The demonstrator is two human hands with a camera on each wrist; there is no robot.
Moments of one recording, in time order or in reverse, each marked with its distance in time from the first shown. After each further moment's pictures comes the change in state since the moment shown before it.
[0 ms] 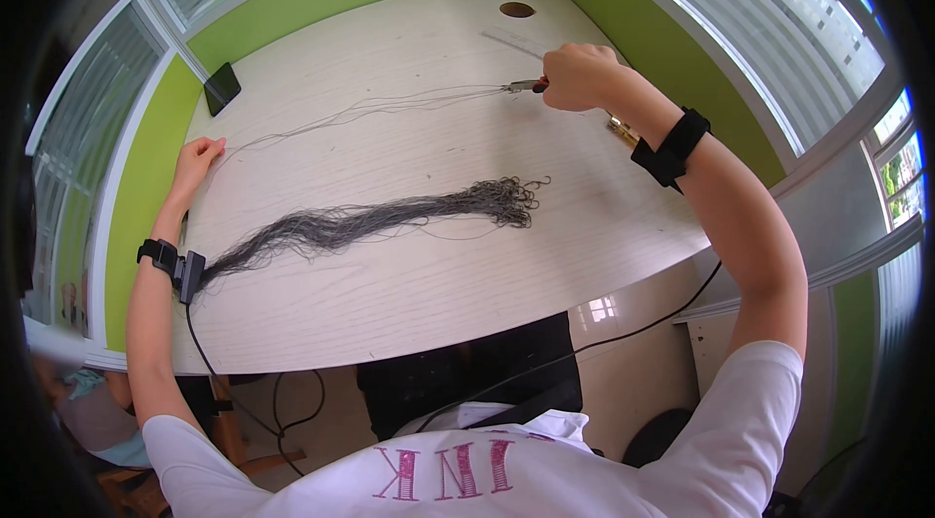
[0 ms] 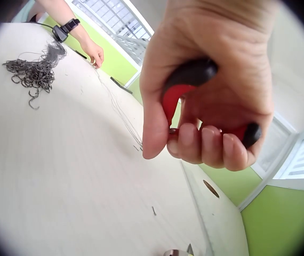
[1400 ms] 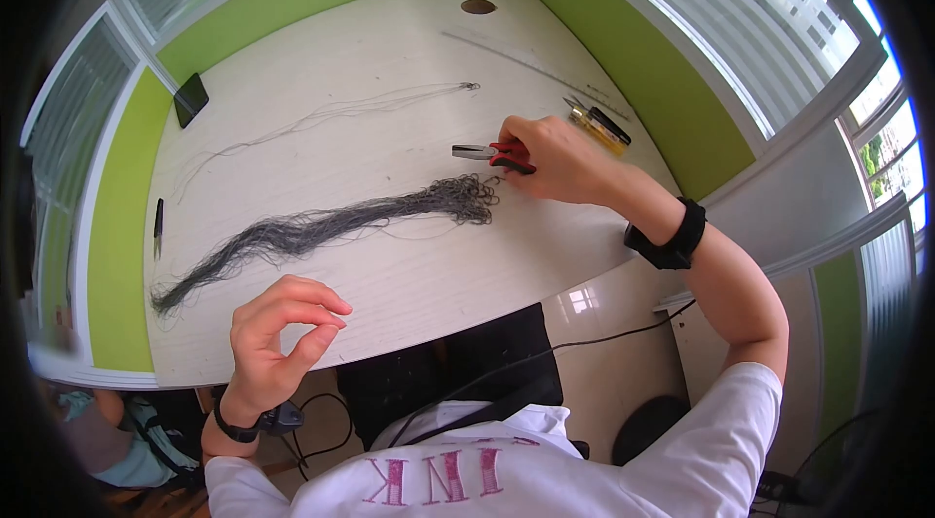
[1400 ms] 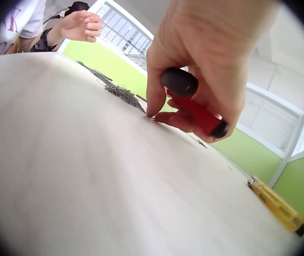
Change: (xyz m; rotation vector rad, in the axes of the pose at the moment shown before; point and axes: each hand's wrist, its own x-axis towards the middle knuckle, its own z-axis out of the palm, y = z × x) left_hand -0.243 0.191 0.085 -0.509 -0.313 0.653; right_hand -0.076 -0.001 0.063 0.693 0.217 -0.396
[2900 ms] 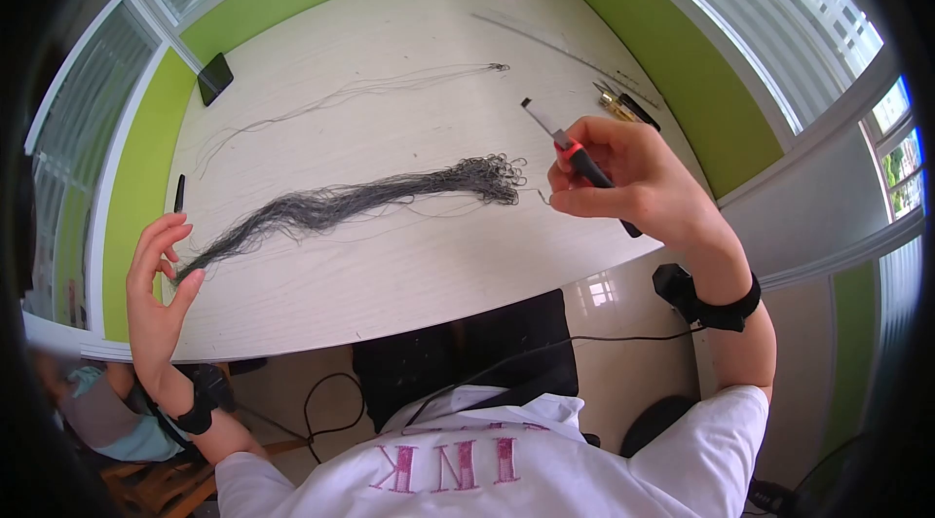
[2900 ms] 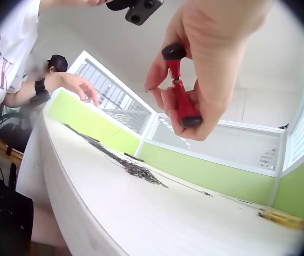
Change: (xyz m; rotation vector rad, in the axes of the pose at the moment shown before) left_hand -0.024 0.027 -0.107 0.586 0.283 -0.359; right_hand -0.057 -0.068 -0.032 0.719 0.066 0.248
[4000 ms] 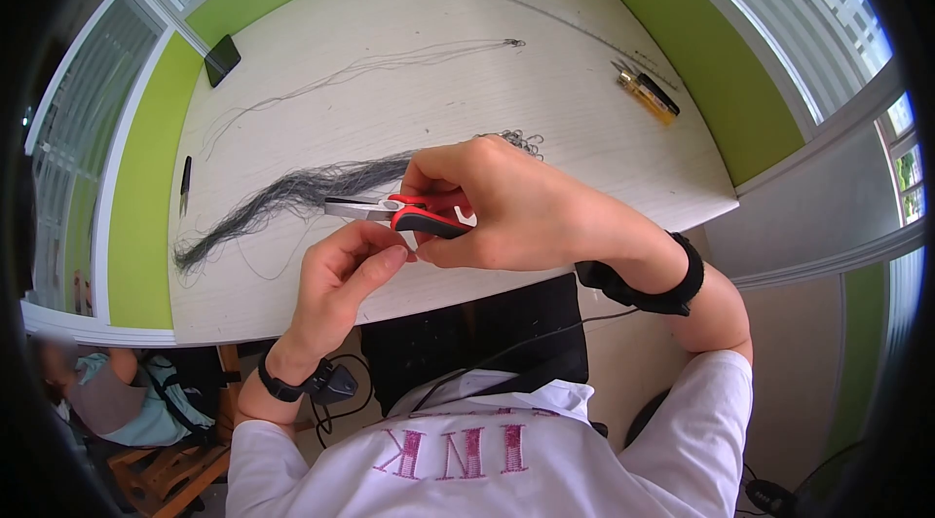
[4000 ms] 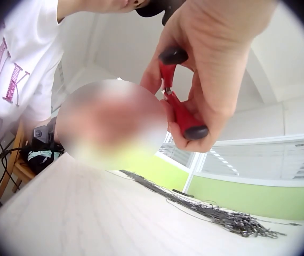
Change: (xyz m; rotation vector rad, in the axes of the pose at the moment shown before) left_hand -0.016 0.055 0.139 -0.970 -0.485 -0.187; right_hand 0.032 -0.016 0.073 -0.176 -0.405 -0.304
